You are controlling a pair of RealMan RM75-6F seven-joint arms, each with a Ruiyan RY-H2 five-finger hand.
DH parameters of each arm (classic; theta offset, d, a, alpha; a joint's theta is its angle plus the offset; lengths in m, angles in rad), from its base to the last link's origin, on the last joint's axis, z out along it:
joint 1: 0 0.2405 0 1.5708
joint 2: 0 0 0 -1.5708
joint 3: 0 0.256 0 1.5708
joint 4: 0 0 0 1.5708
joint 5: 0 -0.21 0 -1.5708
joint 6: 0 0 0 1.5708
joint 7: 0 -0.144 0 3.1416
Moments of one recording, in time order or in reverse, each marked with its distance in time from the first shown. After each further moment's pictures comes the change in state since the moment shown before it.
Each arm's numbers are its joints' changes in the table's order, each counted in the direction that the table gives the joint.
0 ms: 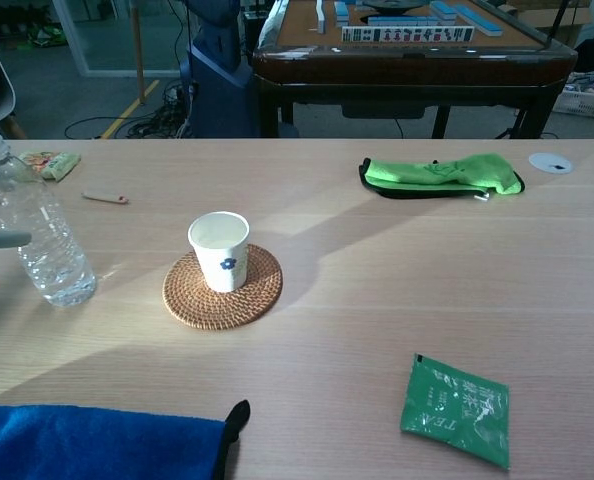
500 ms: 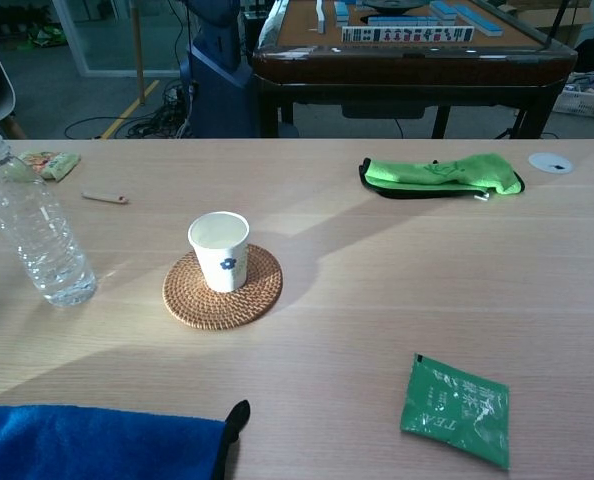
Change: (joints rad) left arm 0.084 -0.119 0.161 -0.035 -0.339 -0.177 -0.065; right arm -0.007 0.006 -0.002 0.009 0.002 -0.020 0.037
